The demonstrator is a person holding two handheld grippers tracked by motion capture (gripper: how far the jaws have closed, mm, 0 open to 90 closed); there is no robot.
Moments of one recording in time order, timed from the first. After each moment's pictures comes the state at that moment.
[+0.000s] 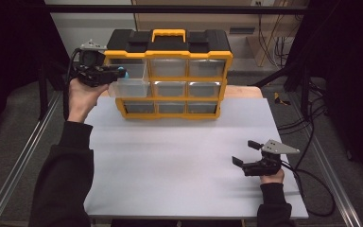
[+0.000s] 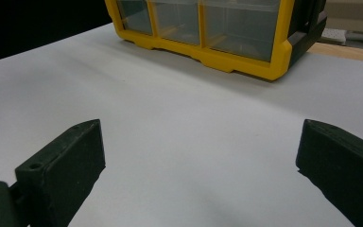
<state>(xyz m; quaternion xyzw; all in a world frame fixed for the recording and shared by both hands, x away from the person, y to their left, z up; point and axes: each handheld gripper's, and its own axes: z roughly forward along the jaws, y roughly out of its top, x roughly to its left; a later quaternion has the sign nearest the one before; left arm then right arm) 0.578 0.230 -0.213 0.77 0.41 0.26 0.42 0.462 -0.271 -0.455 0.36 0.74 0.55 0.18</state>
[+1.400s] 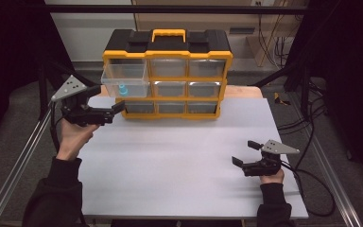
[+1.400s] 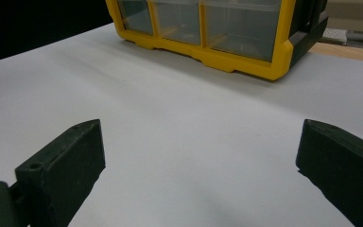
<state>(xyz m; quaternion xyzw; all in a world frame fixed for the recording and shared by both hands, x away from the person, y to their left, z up) 0.492 0.256 -0.267 0.71 0.35 0.26 0.55 0.462 -0.271 -0.455 0.36 0.74 0.55 0.18</state>
